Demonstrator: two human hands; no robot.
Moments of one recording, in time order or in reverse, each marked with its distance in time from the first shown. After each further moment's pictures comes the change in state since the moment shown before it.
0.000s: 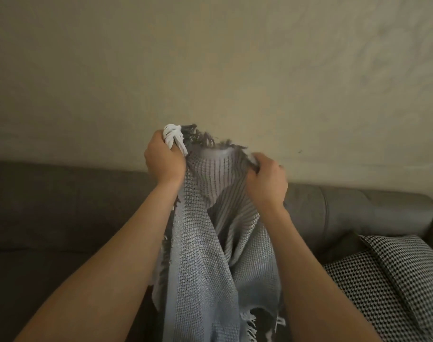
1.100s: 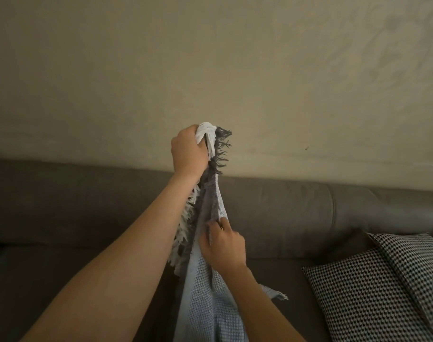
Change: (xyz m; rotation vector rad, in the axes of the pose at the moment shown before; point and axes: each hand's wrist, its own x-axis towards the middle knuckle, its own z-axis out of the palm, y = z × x) left_hand -0.008 0.014 0.012 0.013 -0.289 0.256; right_hand -0.157 0.035 0.094 -0.229 -0.353 -0.313
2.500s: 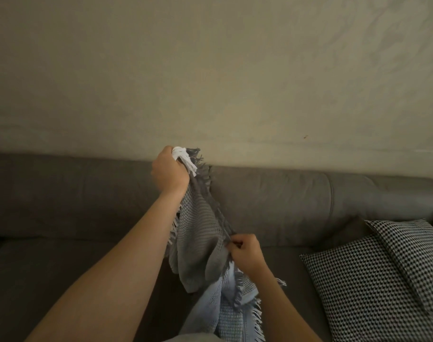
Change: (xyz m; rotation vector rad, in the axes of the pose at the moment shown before) left_hand -0.050 -0.050 -0.003 0.186 0.041 -0.348; right_hand -0.043 0.080 0.018 0.706 -0.306 0.553
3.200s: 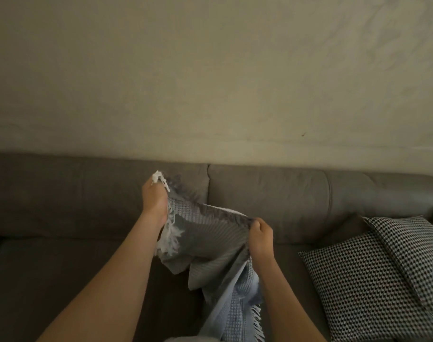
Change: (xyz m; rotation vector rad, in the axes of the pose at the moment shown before) left_hand -0.019 -0.064 0.000 -0.804 -0.215 -0.578; right_hand -0.008 -0.038 -0.024 0.291 0.386 0.177
